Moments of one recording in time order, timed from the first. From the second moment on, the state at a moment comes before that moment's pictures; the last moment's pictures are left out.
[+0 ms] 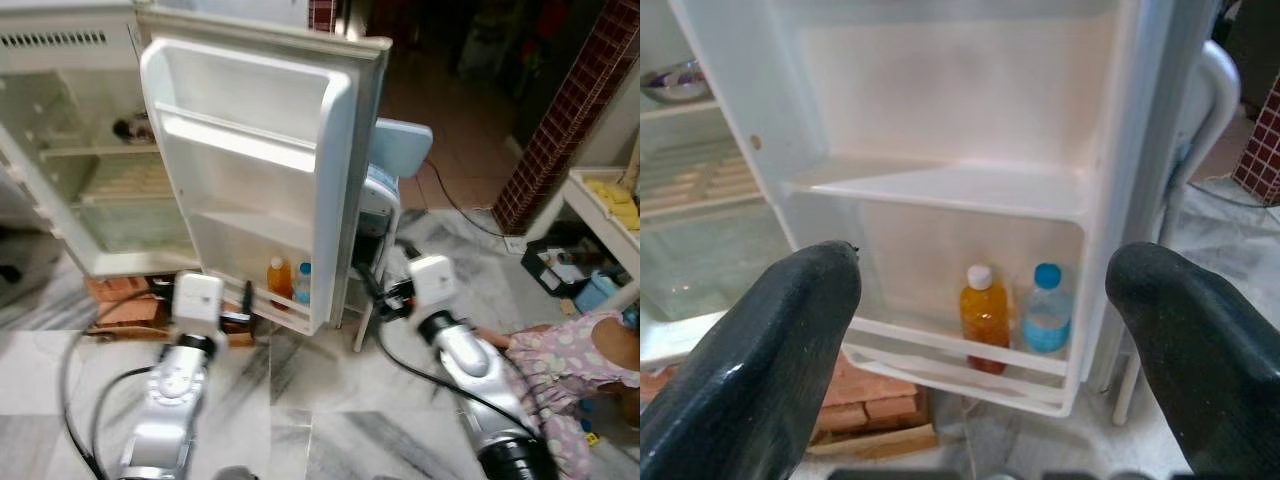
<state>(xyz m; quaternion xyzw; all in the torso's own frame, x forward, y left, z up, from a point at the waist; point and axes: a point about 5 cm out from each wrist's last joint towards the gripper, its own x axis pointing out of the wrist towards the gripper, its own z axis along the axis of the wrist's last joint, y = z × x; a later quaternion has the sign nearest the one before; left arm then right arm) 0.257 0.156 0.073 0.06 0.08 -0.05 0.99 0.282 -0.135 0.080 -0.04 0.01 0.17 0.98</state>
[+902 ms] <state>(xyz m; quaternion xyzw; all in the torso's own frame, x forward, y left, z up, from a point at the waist) 0.257 0.163 0.075 0.06 0.06 -0.05 1.00 0.288 -0.133 0.090 -0.02 -0.02 0.16 0.99</state>
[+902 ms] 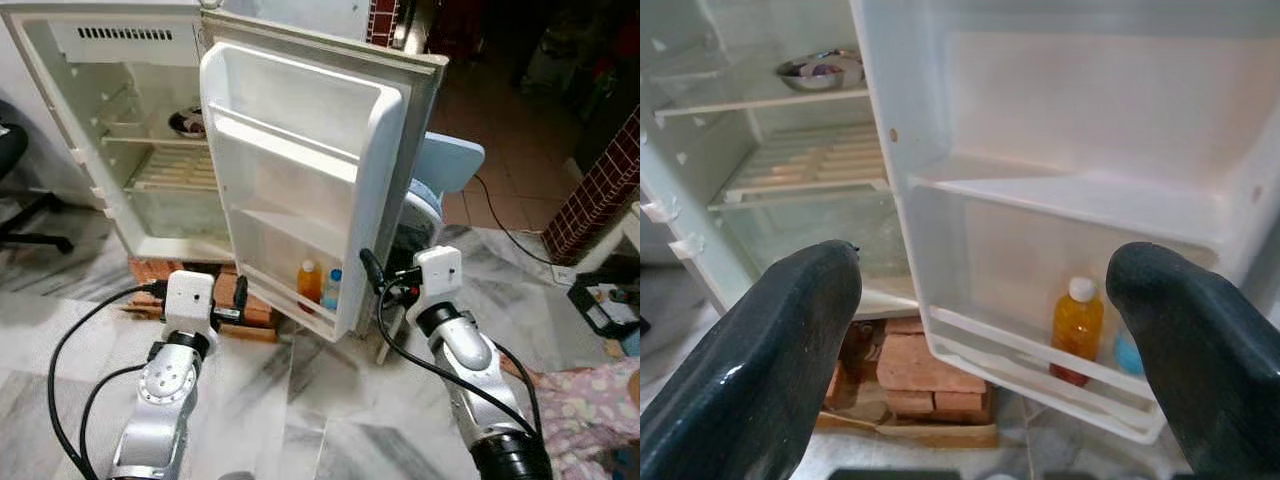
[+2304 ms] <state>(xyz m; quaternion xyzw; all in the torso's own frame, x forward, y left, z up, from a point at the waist) 0.259 0.160 0.077 0.05 0.06 -0.05 1.00 0.294 -0.144 0.092 -0.03 -0.03 0.14 0.99</state>
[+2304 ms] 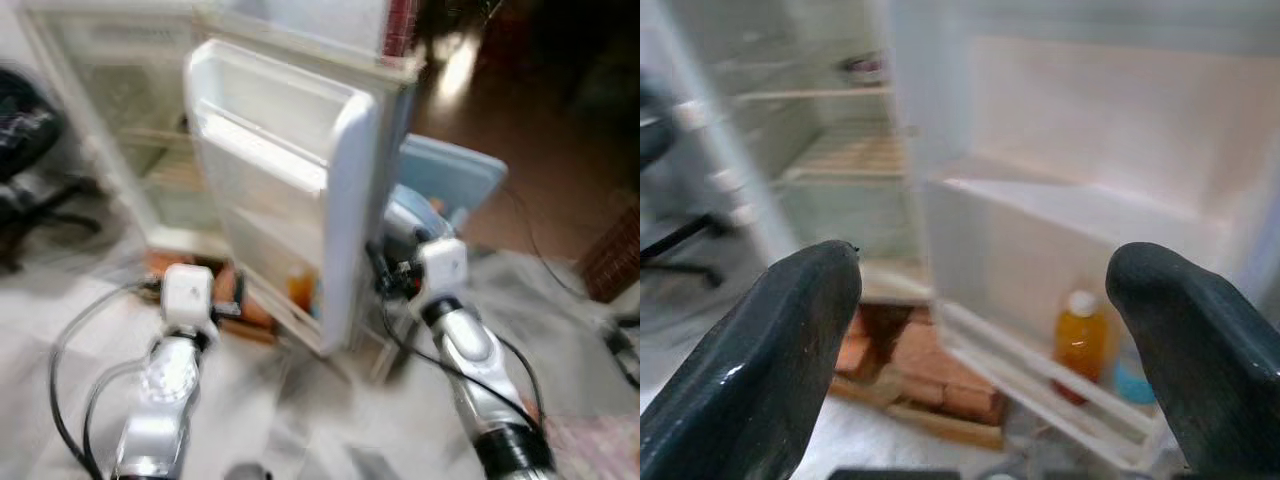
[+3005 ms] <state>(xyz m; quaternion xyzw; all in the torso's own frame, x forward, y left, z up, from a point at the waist) 0.252 0.160 0.057 0.07 0.12 -0.04 0.99 0.357 -0.104 0.129 -0.01 0.01 0.10 1.00</state>
